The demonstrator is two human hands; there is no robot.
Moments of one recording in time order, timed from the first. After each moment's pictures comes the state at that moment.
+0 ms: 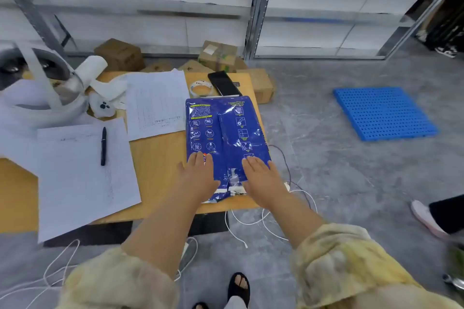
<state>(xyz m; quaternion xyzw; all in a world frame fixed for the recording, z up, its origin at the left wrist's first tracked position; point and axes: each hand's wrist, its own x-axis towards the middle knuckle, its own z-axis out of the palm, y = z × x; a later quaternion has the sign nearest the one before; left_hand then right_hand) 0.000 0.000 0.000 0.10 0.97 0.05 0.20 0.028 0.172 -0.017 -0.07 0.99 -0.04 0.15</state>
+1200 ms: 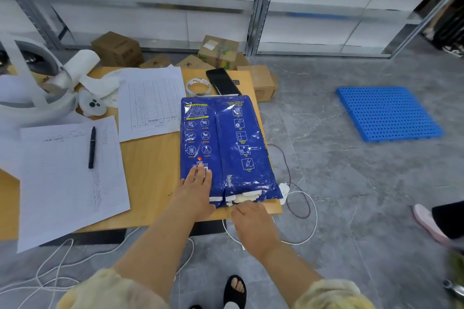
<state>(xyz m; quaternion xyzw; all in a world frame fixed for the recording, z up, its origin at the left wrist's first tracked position) -0.002 0.003 -0.043 0.15 0.95 0.02 0.27 0.081 0.160 -0.072 -0.17 0.98 -0.08 0.05</state>
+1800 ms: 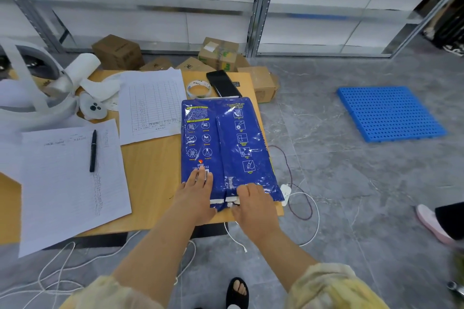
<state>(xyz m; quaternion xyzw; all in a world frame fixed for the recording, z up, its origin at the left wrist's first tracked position) -0.002 0.001 -0.043 0.16 0.95 0.02 0.27 0.048 0.149 -0.060 -0.01 1.00 -0.06 -0.01</state>
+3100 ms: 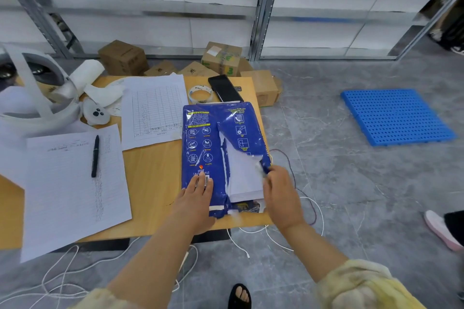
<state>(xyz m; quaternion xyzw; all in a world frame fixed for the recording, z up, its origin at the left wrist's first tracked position) 0.001 -0.002 -0.052 0.16 0.95 0.03 0.25 0.023 0.207 -0.050 0.04 0.94 -0.29 -0.15</state>
